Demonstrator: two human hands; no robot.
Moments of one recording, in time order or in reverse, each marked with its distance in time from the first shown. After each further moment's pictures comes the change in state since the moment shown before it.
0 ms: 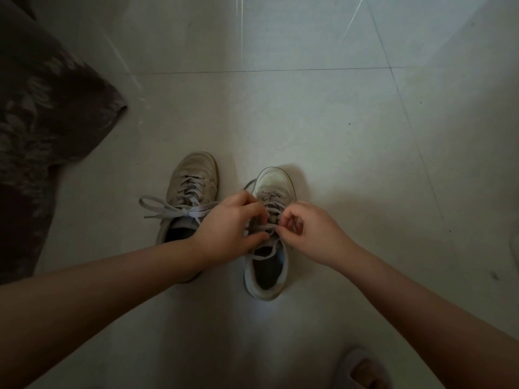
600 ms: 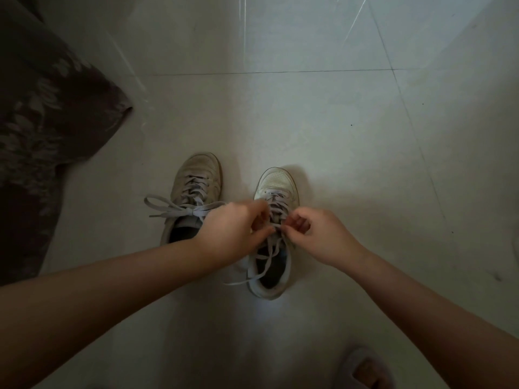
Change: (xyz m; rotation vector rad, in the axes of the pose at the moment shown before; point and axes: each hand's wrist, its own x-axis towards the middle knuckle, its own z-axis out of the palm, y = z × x) left_hand -0.004 0.023 -0.011 0.118 0.006 -0.139; right_hand -0.004 0.001 0.000 0.071 -0.010 0.111
